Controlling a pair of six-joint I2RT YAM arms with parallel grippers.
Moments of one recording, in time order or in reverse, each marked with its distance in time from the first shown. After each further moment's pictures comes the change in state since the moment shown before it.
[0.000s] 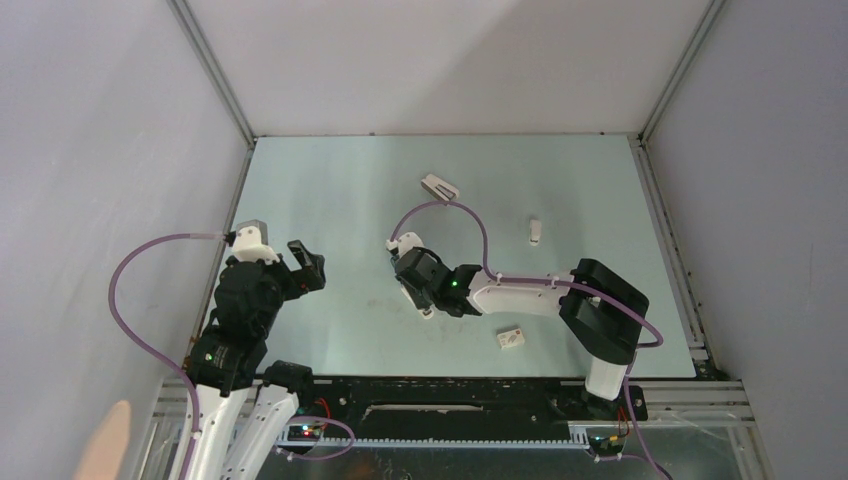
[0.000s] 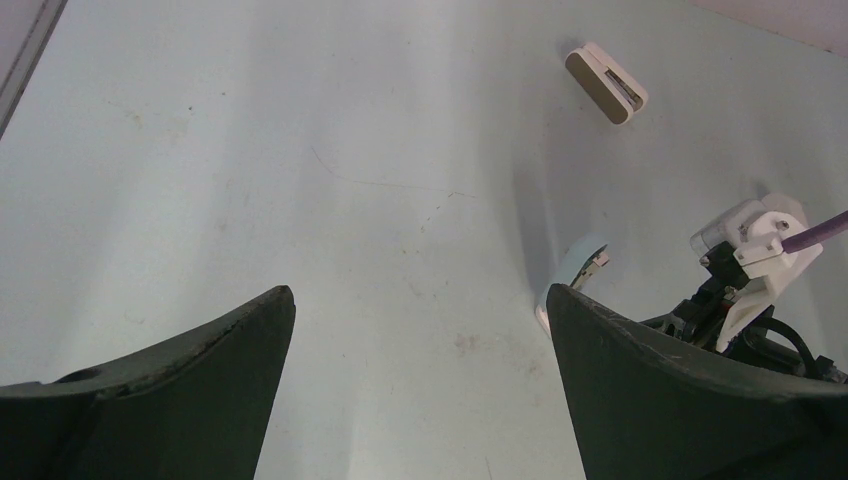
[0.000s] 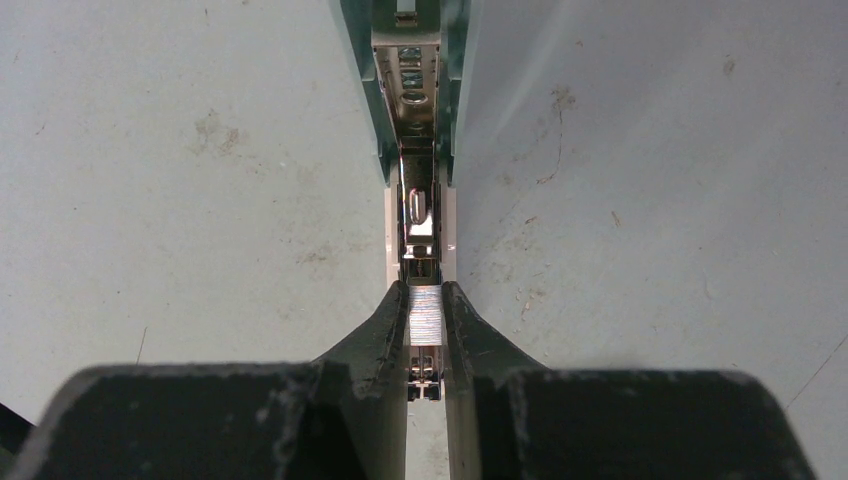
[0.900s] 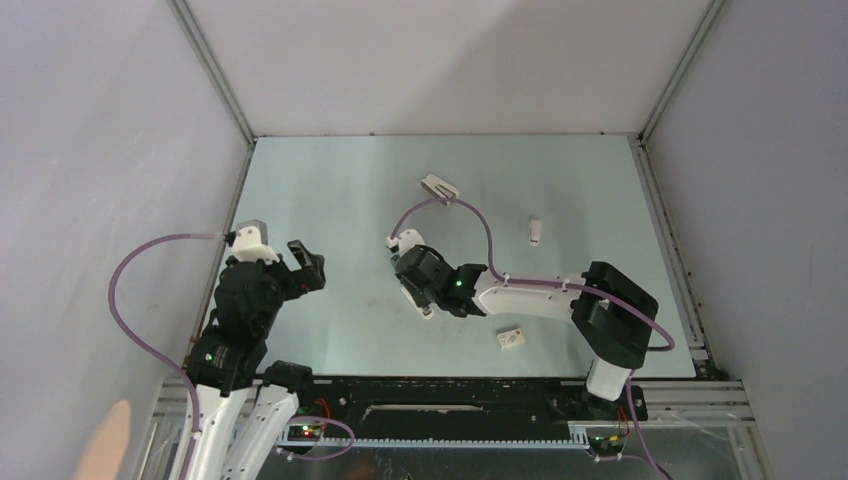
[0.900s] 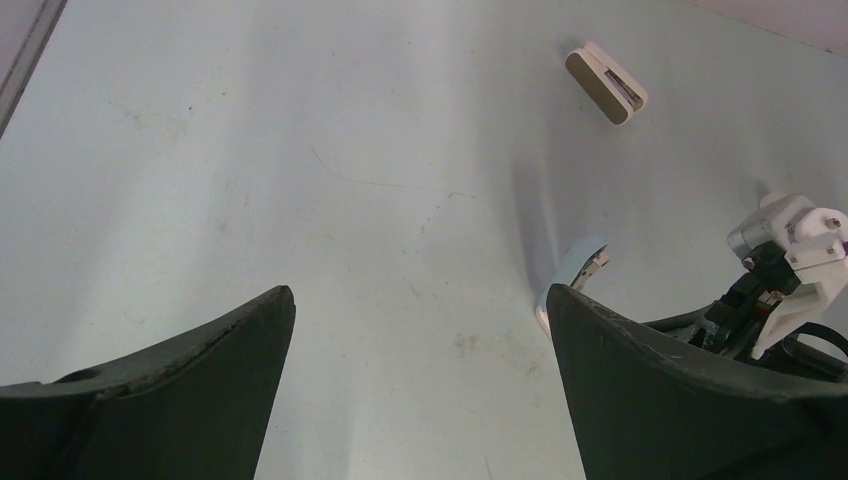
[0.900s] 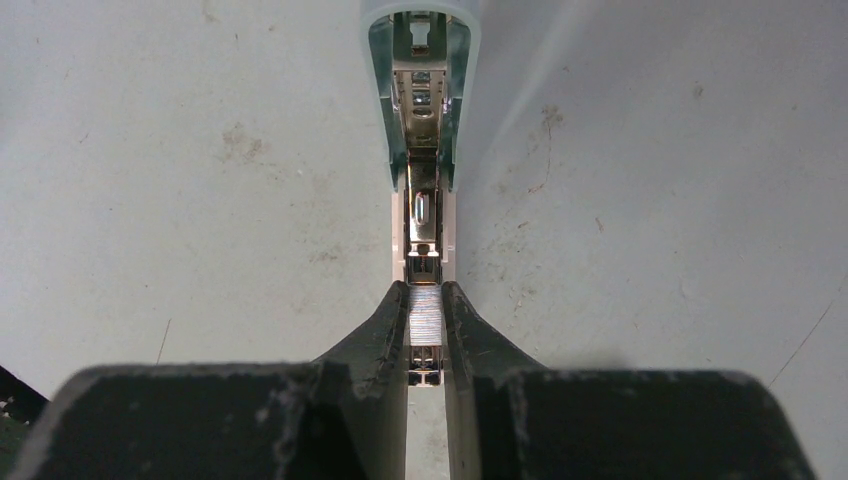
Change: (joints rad) left arm 0.002 0.000 0.000 0.000 0.002 0.000; right arm 0.008 -0.048 -0.002 -0.005 0.013 -0.019
